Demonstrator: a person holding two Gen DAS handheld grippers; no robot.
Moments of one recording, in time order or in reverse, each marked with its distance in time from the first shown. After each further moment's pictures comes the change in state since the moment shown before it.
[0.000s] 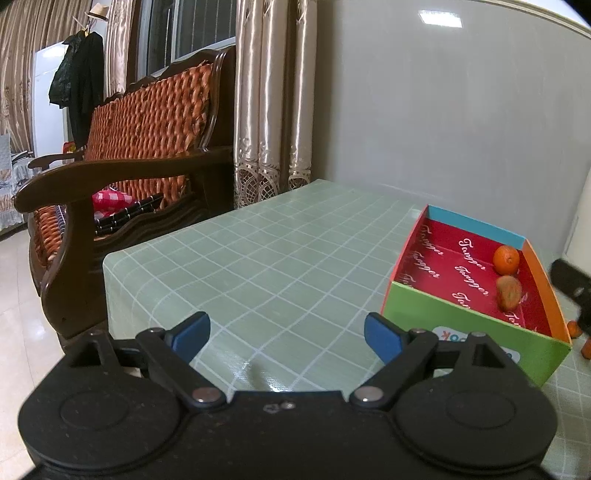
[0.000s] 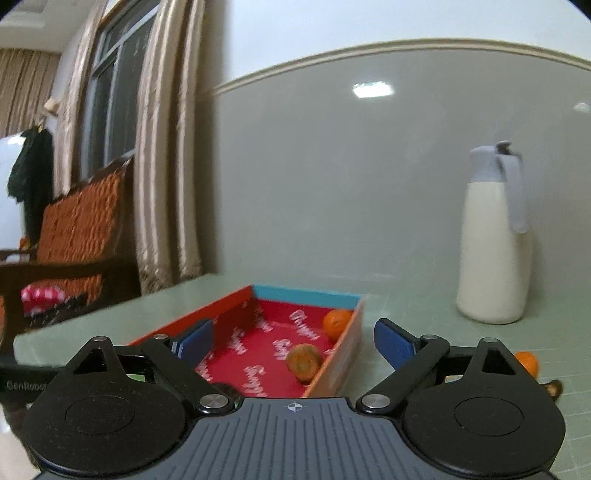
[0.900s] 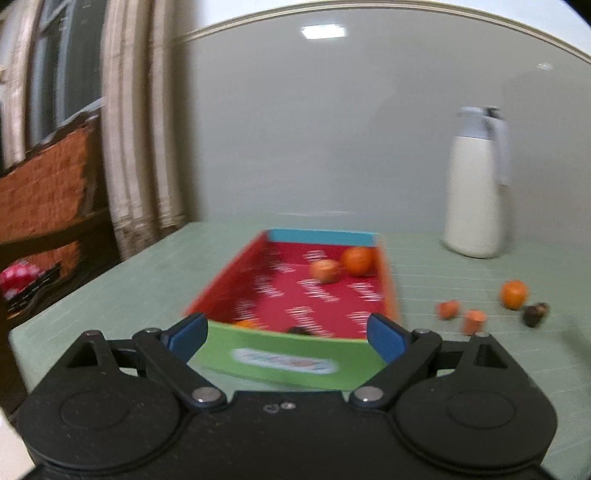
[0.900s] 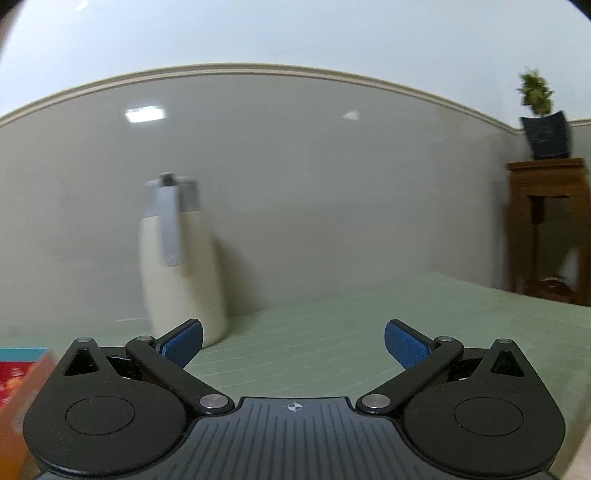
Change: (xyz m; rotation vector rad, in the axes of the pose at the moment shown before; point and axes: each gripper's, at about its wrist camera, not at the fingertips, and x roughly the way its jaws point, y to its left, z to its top) left arm -0.040 -0.112 -0.009 0.246 -0.115 -0.304; right arm -0.081 -0.147 0.009 0.169 -0.088 -0.798
